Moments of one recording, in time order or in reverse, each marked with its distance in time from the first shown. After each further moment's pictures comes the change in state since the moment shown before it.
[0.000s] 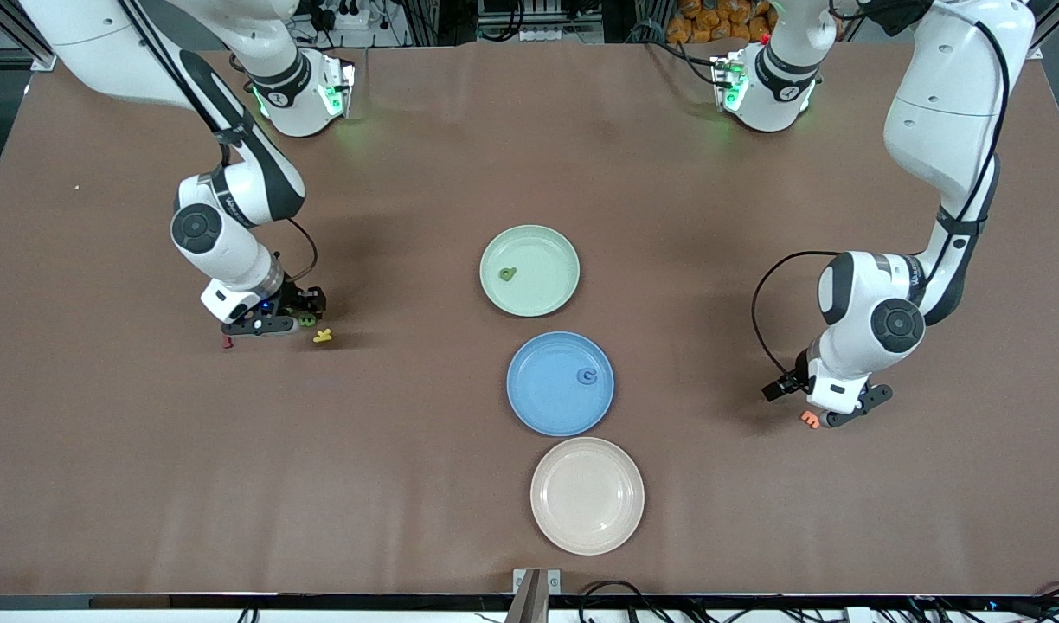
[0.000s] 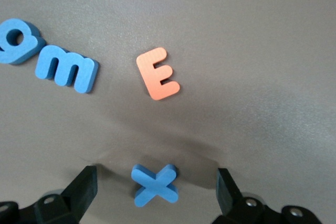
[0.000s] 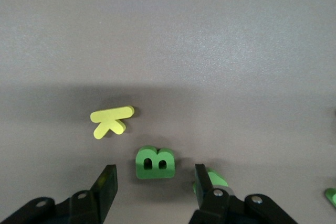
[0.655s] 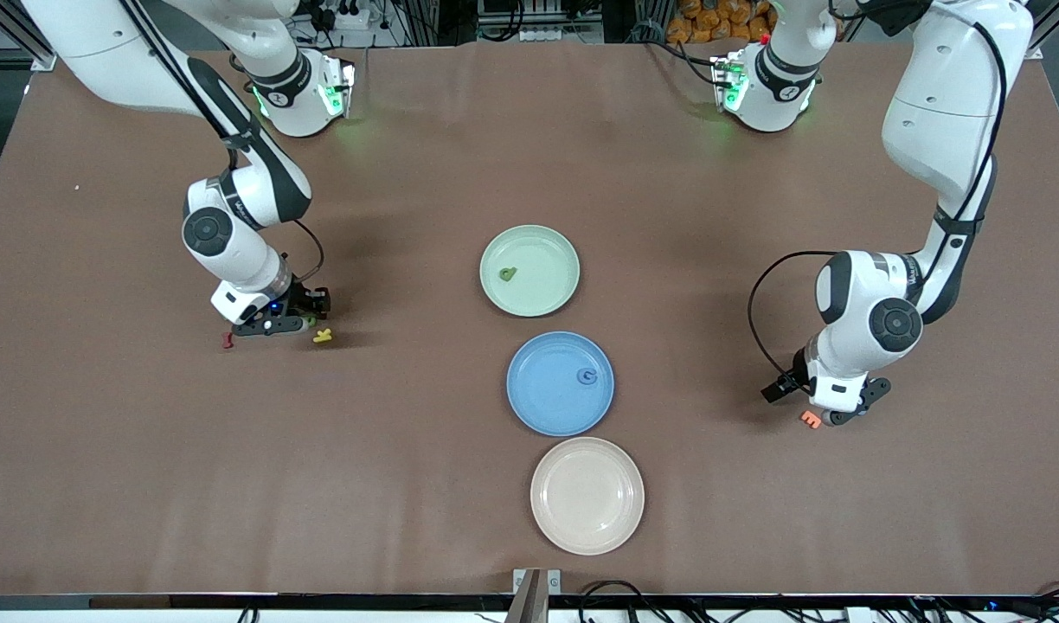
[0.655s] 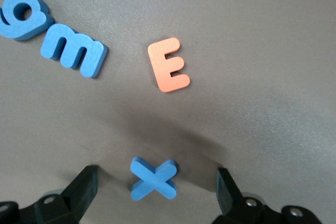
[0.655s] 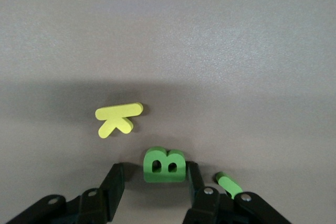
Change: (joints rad) left arm -0.003 0.000 -0.001 -0.009 -0.010 0.000 -0.094; right arm 0.030 0.030 -0.020 0.000 -0.014 0.026 0.000
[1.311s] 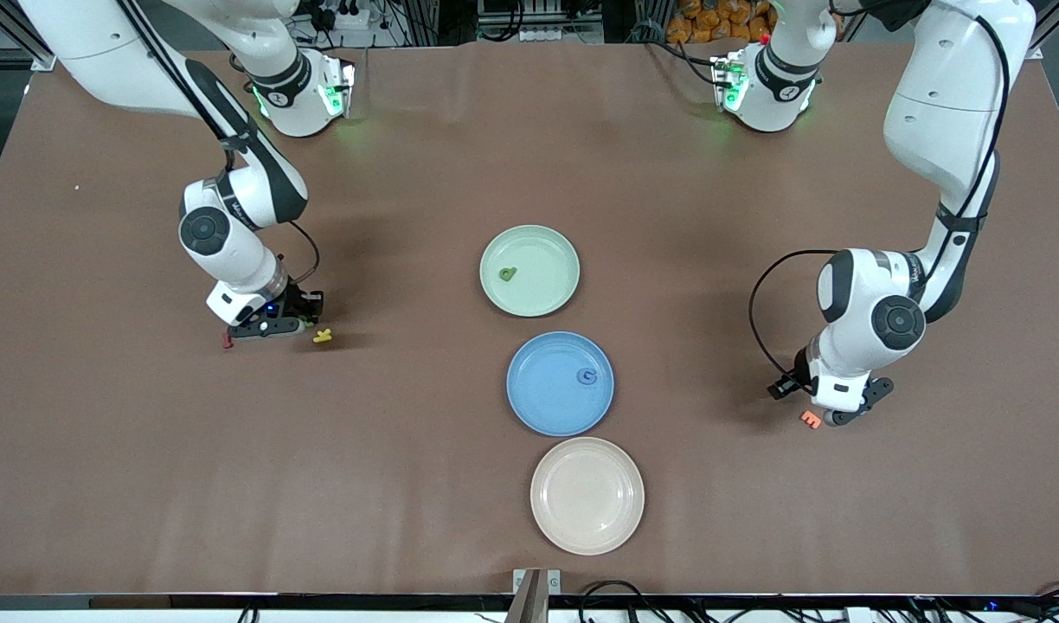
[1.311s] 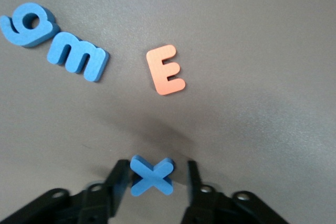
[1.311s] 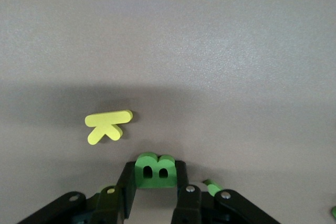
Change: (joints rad) left arm -0.001 -0.017 0.000 -0.003 0.000 -0.002 0.000; right arm 0.006 0.001 -0.022 0.002 -0.034 0.020 0.000
